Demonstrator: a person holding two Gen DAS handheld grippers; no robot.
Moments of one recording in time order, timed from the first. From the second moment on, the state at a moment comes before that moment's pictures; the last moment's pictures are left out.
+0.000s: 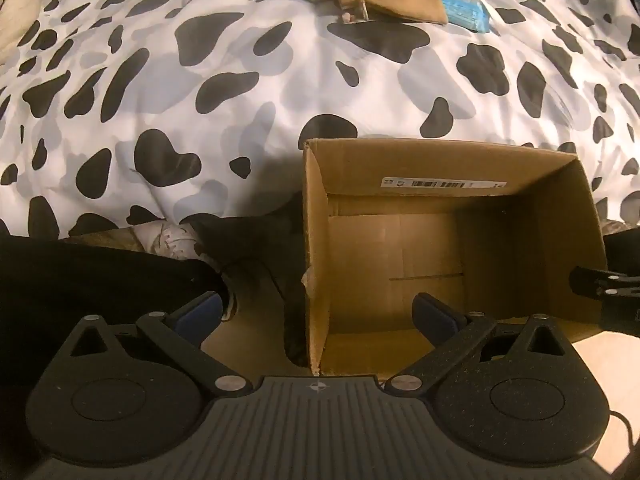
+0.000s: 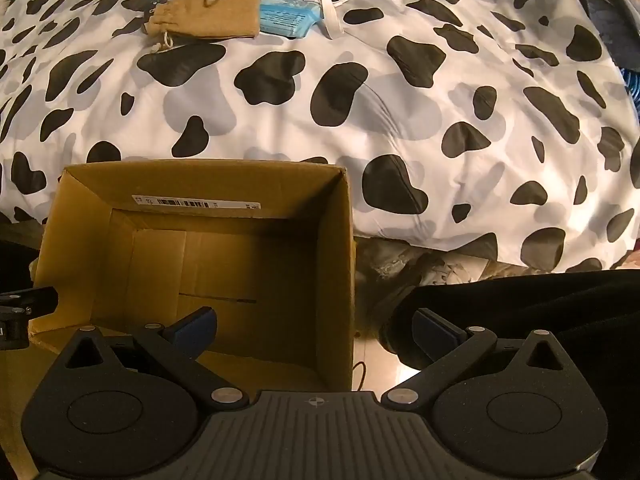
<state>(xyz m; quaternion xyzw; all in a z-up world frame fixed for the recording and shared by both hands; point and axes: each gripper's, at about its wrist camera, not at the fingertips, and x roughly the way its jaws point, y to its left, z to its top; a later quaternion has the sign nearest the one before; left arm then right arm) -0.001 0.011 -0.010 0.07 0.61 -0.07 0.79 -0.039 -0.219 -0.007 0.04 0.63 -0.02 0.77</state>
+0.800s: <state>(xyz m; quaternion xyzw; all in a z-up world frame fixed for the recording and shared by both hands) 0.001 -0.003 -0.008 0.06 0.61 -0.10 0.79 -0.040 -0.212 -0.011 0.03 0.63 -0.01 0.77</state>
